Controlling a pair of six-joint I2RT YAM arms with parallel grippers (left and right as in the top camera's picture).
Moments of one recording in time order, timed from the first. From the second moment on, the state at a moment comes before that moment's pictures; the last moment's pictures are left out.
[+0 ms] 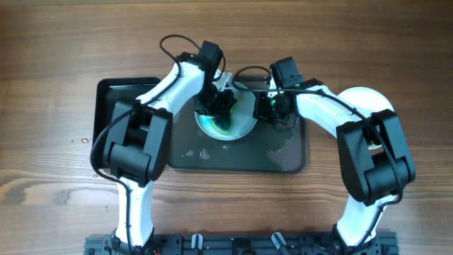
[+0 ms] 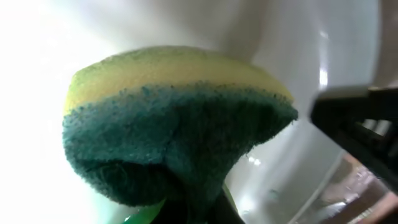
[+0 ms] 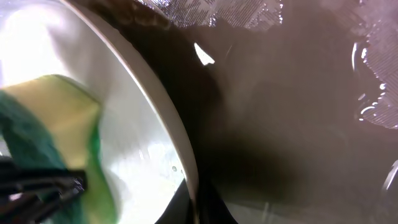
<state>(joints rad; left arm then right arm) -0.40 2.18 1.58 -0.93 0.41 -0.16 0.35 1.98 1.17 -0.47 -0.38 0.58</state>
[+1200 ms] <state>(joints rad) -0.51 2.18 1.58 -0.71 0.21 -0.37 0.35 1.98 1.17 -0.45 -0.40 0.60</state>
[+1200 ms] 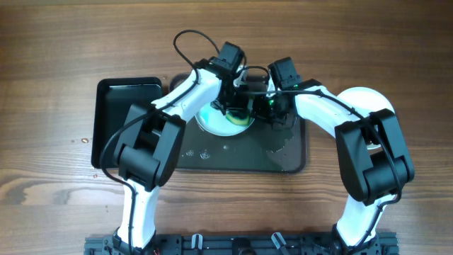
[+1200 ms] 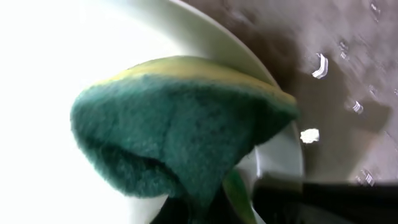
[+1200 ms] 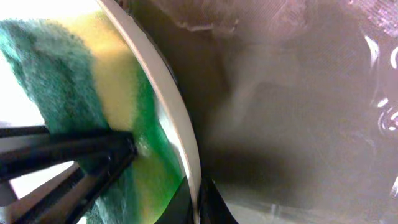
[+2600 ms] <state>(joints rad) -0.47 2.19 1.67 -1.13 -0.29 -0.65 0.36 1.98 1.17 -0.46 -0.41 0.58</state>
